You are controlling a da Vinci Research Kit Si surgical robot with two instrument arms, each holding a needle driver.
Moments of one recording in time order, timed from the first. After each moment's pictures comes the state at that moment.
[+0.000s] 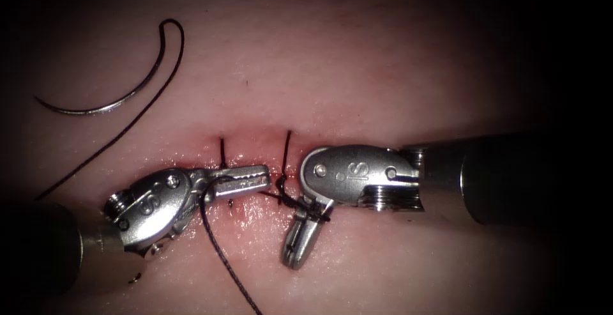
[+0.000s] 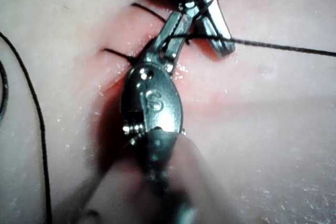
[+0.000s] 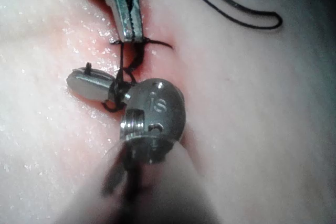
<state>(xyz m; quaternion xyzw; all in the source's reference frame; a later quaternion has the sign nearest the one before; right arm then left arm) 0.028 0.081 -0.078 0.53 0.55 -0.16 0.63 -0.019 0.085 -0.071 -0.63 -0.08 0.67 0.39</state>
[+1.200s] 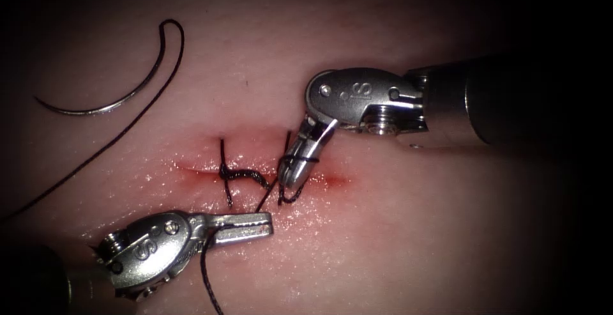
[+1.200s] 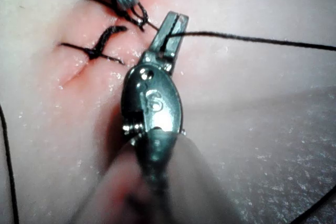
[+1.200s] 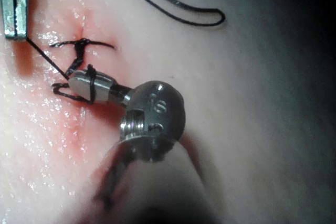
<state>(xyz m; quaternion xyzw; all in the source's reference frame) 0.028 0.088 -0.076 0.50 0.57 -0.10 0.65 -0.021 0.080 -0.074 -0.61 -0.10 0.69 0.37</state>
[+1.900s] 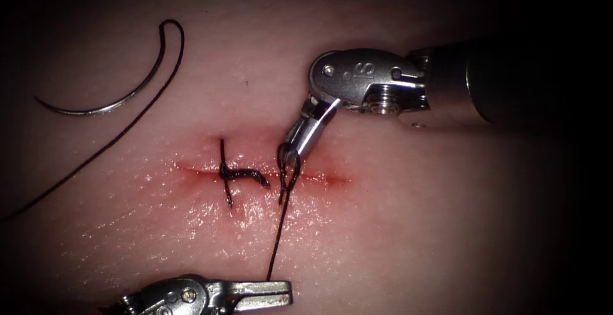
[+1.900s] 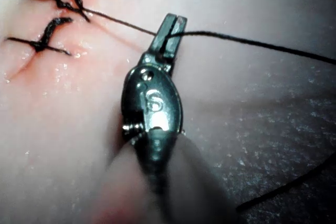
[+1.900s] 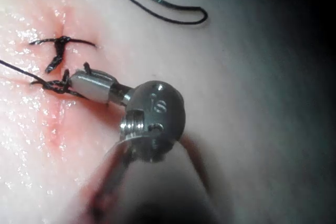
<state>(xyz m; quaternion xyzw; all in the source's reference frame) 0.028 0.090 -0.076 0.48 0.58 -0.09 0.66 -0.022 0.075 -0.077 -0.61 -0.12 0.70 0.36</state>
